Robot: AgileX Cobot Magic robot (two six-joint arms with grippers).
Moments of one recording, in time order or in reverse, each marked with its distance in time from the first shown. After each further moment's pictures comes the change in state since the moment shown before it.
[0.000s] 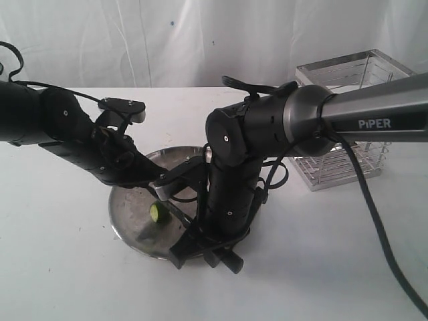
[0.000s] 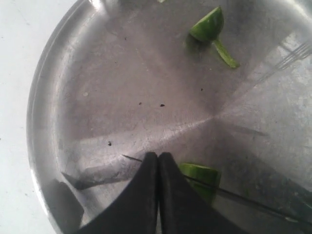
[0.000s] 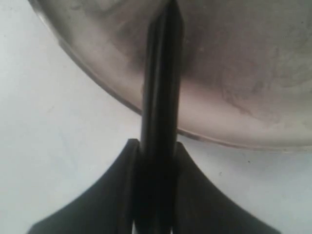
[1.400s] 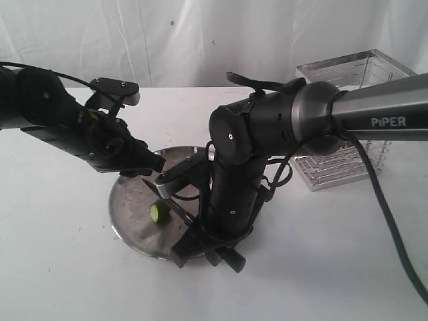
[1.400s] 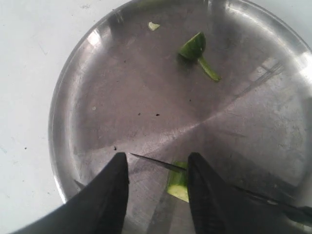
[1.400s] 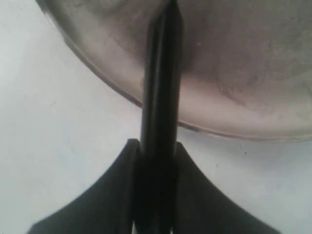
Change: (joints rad) left arm 0.000 -0.096 0.000 0.045 0.037 -0.002; right arm 0.000 -0.027 0.017 -0.007 -0.005 0.011
